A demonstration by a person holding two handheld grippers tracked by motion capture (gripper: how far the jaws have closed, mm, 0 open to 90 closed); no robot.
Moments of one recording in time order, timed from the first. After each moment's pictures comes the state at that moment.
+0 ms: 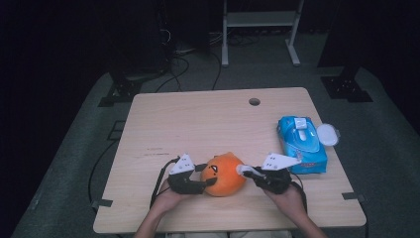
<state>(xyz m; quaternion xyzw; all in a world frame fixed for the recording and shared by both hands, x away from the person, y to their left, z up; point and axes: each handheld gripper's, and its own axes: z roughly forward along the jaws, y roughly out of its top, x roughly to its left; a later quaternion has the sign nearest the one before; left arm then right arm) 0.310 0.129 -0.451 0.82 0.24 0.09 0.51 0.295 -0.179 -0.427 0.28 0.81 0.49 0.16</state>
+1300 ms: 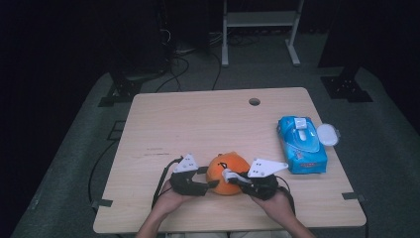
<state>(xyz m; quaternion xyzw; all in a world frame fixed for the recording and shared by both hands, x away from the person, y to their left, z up) 0.305 0.123 -0.442 0.83 0.26 0.07 0.49 0.278 -0.140 -0.417 0.22 0.82 0.52 0.13</state>
